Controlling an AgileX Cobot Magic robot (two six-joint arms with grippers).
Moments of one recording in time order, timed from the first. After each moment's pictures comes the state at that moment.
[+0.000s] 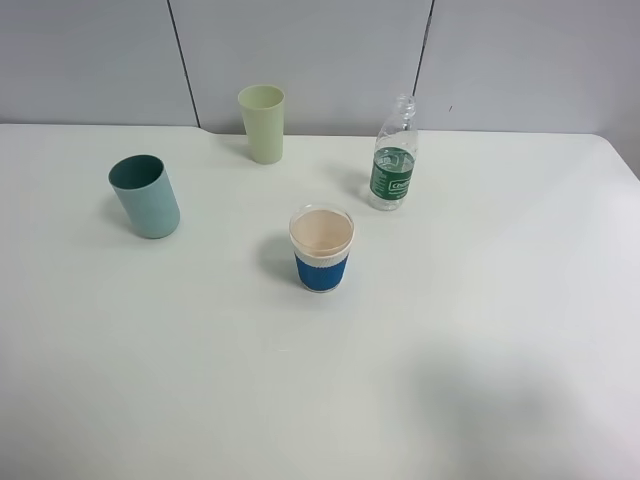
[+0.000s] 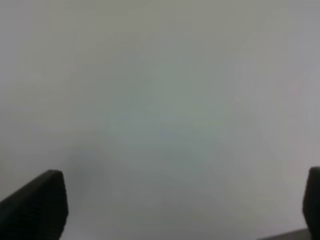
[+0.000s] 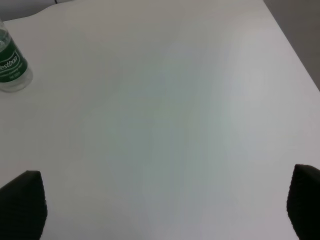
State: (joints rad) left arm -0.19 0.48 -0.51 0.01 1.04 0.07; right arm -0.01 0.00 -0.50 -0.09 1.07 0.15
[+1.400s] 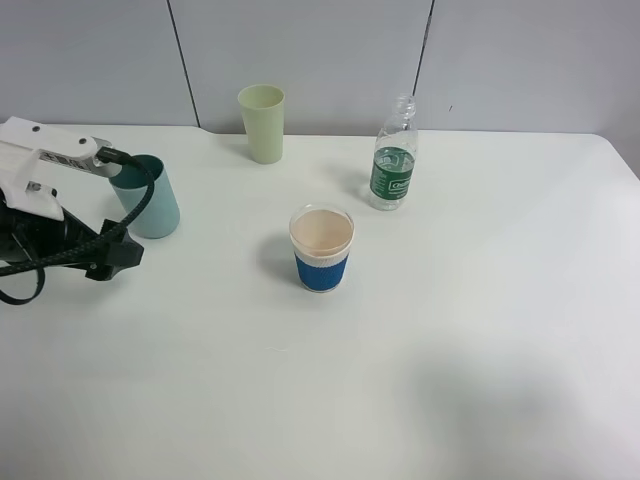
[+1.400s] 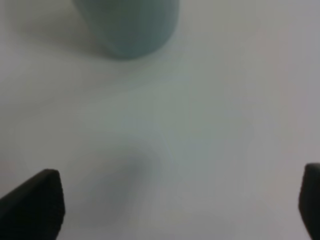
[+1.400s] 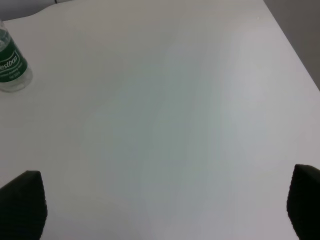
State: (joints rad) left arm -0.26 1.29 -0.44 0.03 0.08 0.01; right arm -0.01 0.00 -0.50 -0.09 1.07 0.15
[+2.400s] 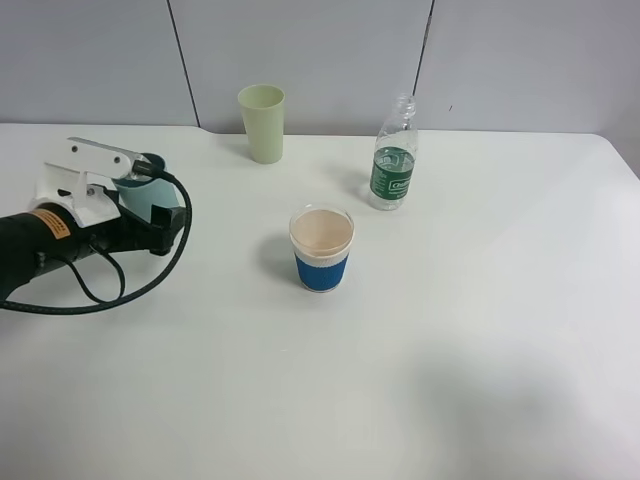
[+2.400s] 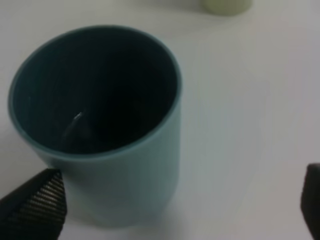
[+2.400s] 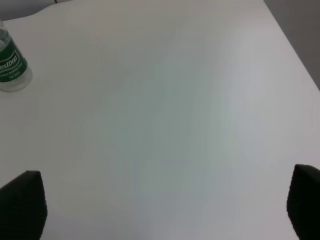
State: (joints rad) left arm -0.24 1.74 -0.35 0.02 -0.88 0.01; right arm -0.01 0.00 -0.50 -0.09 1.07 0.15
